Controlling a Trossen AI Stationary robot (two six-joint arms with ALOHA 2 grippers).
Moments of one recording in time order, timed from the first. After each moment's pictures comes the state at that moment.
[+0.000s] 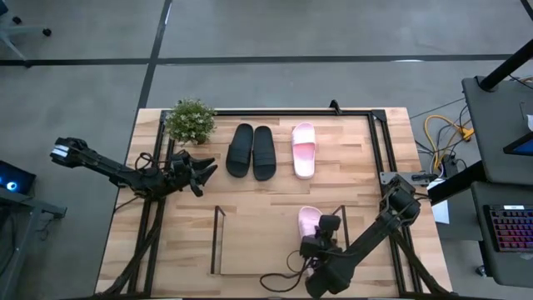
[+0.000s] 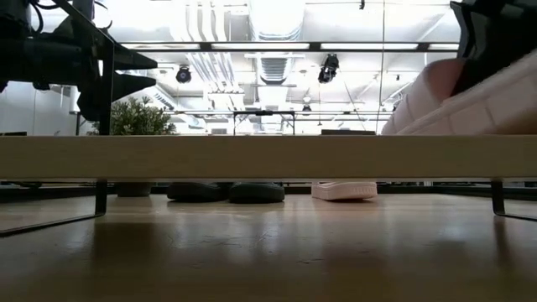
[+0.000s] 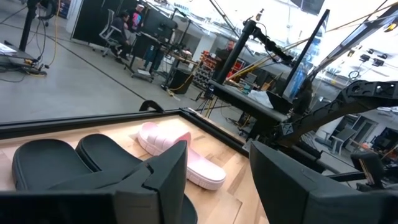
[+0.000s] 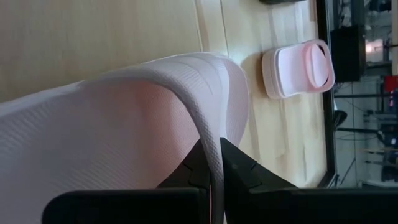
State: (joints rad) left arm -0.29 0.63 0.01 0.76 -0.76 -0.39; right arm 0.75 2.18 1.76 -1.57 0.64 1.00
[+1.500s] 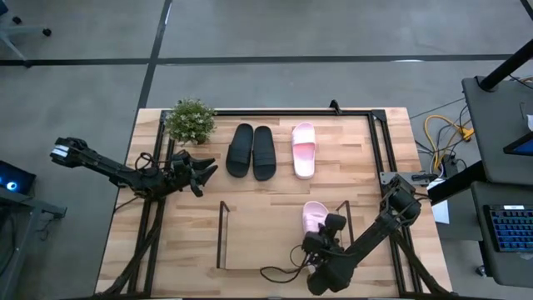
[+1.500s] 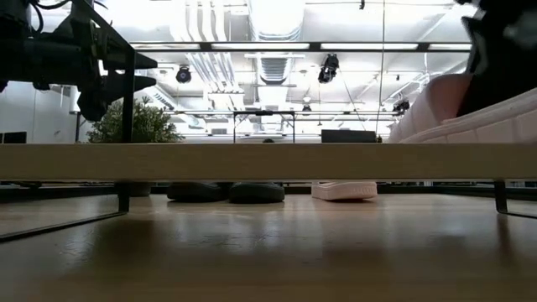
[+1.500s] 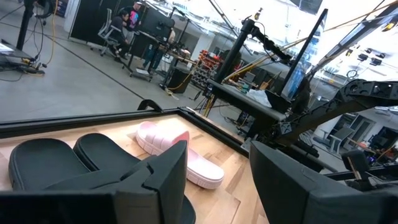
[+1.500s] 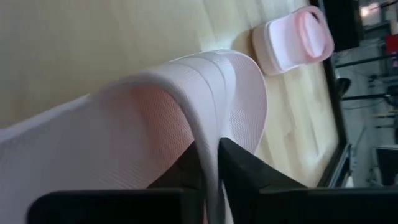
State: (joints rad) left arm -0.29 0.63 0.01 0.76 -0.75 -0.39; right arm 0.77 2.18 1.72 -1.57 0.62 1.20
